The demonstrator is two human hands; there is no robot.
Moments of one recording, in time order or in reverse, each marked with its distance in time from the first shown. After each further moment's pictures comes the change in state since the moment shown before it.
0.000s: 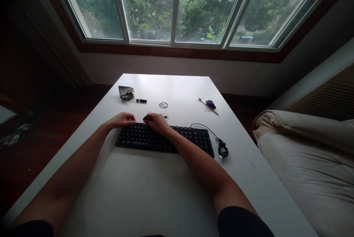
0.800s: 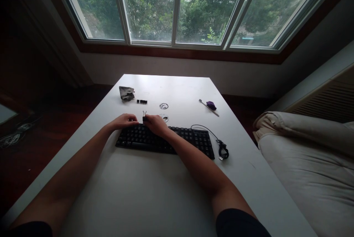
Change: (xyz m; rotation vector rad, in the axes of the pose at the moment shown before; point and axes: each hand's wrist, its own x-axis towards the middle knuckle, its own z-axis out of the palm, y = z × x) left_hand 0.004 0.003 0.009 0.023 0.021 0.031; right_hand 0.000 -0.013 0.003 -0.217 -0.034 -0.024
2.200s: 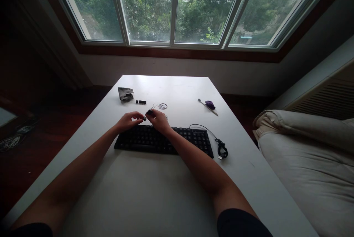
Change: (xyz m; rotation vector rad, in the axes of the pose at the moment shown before) left_hand 0.009 0.037 0.023 -0.135 0.213 0.162; right_hand 0.004 0.016 -0.004 0.293 0.216 0.164
